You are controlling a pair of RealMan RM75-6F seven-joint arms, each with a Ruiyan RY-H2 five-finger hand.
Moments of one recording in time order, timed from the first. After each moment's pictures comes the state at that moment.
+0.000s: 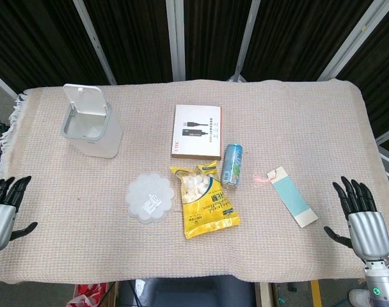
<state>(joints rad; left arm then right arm) -0.10 -1.13 -0.02 -1.57 1.54 1.49 0.17 0.08 -1.17 0.05 -1.55 -1.59 1.54 -0.04</state>
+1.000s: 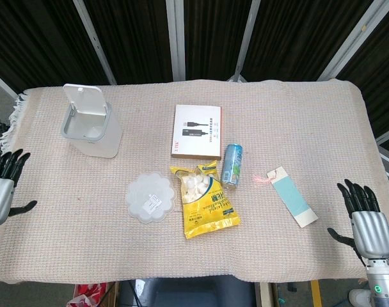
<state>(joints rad) -0.24 -0.99 -0.16 -1.76 1.36 1.33 0.25 0.08 -1.14 0.06 -1.60 -1.50 1.49 -0.03</state>
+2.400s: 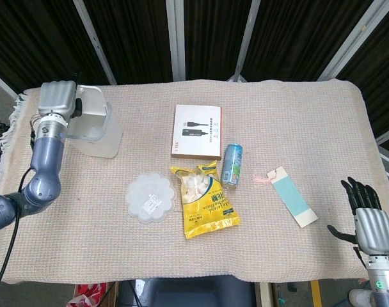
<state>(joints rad) -1.09 -1.16 -0.36 -1.41 0.13 0.89 0.89 0.09 -1.14 0.08 -1.62 -1.46 1.45 0.05</state>
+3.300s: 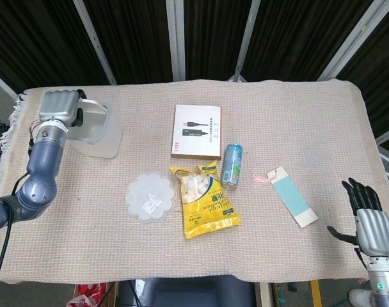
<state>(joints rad) -1.15 -1.02 -0.28 -1.58 -0.03 0.86 0.93 0.08 -1.13 0.08 -1.63 -1.46 1.45 0.07</state>
